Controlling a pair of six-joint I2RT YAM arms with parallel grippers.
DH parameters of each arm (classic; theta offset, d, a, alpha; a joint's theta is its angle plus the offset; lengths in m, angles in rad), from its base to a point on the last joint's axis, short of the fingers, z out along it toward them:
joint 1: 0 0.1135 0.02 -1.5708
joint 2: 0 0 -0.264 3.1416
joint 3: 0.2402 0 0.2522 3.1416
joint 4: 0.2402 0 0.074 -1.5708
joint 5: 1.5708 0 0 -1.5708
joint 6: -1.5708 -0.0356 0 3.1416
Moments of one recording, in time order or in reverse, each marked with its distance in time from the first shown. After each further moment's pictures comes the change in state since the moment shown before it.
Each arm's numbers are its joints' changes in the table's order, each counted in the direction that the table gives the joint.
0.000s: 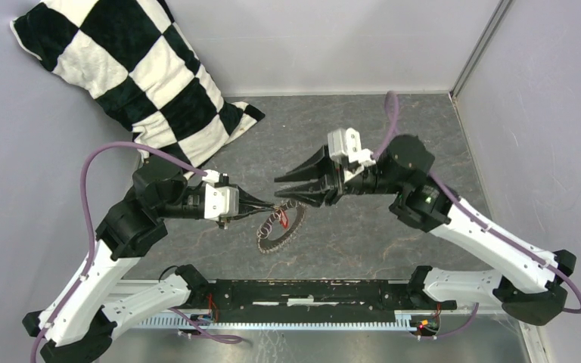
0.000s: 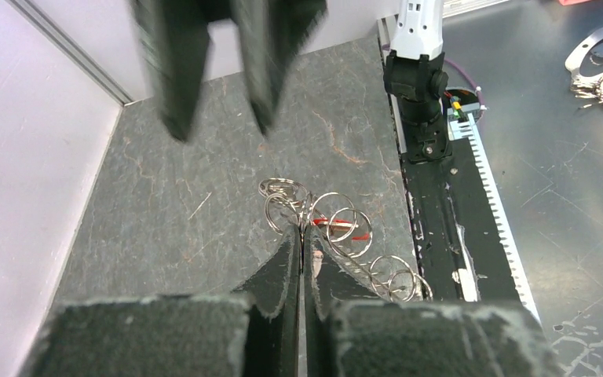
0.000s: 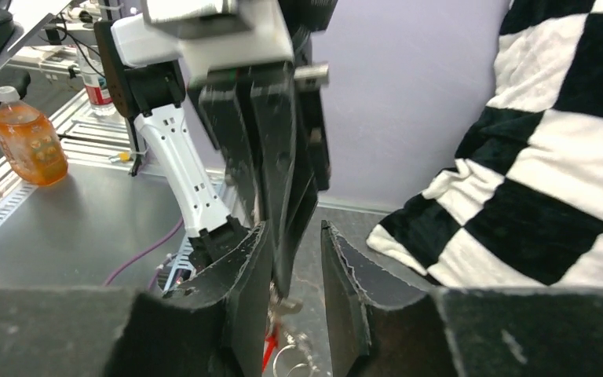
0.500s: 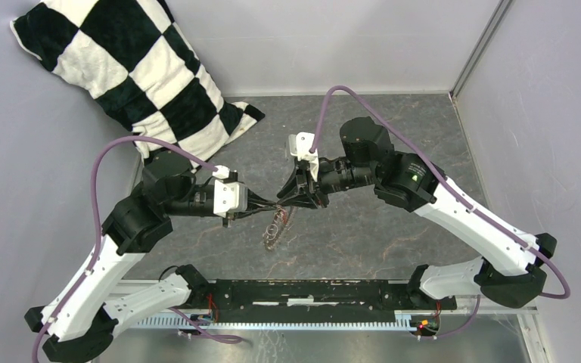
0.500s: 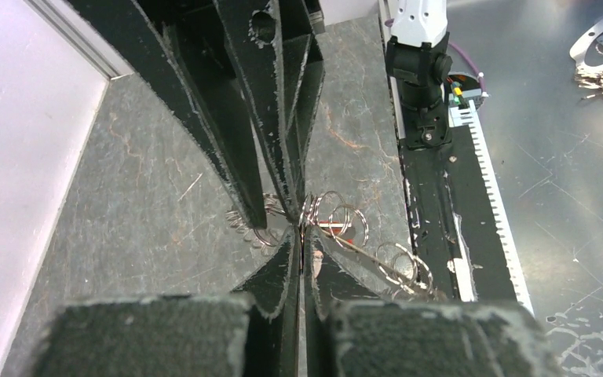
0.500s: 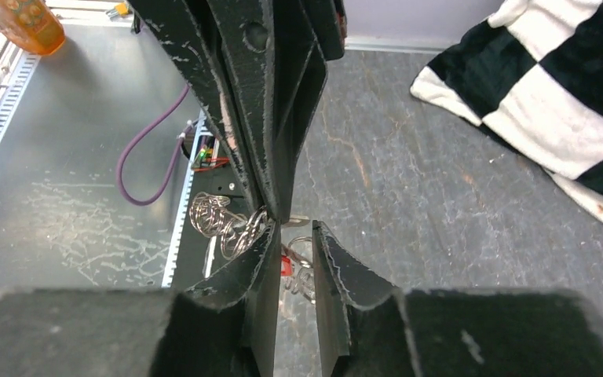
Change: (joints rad) left arm 0.000 0.026 0.000 0.028 -0.026 0.000; right arm -0.010 0.215 0.380 0.727 -0.002 0.212
